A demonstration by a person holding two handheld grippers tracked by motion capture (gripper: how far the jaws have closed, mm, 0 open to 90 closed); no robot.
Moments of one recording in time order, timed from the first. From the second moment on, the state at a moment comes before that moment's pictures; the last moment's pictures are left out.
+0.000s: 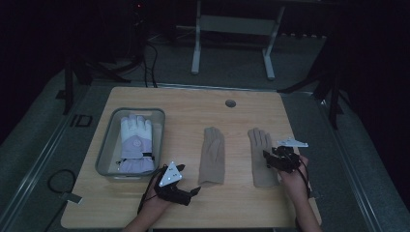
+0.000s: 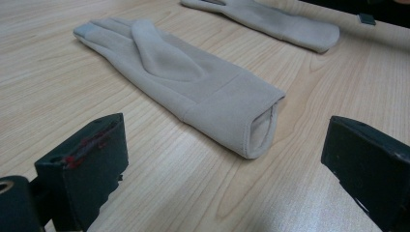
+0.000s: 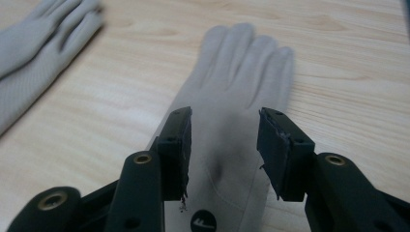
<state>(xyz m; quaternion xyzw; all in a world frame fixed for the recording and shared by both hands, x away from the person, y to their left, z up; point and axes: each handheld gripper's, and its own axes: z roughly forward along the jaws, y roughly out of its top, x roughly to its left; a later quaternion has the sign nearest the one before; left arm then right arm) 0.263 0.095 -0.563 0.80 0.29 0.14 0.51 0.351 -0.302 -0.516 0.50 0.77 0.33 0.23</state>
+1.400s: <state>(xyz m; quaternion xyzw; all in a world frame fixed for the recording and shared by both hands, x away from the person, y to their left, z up) 0.259 0.099 -0.562 0.80 0.28 0.14 0.51 0.358 -0.299 -0.553 0.47 0.79 0.33 0.23</state>
